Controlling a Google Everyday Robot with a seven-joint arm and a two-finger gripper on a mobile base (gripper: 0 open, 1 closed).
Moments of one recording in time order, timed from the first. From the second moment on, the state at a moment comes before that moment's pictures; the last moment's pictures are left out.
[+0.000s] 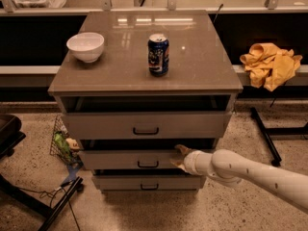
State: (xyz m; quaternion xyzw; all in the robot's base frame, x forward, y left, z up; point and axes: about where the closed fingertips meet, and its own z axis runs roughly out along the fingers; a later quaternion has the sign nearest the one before) arm 0.600 -0.102 0.435 -0.56 0.70 0.08 0.44
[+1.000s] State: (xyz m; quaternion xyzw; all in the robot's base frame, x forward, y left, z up) arm 0.600 -0.100 0.435 -0.56 0.70 0.08 0.44
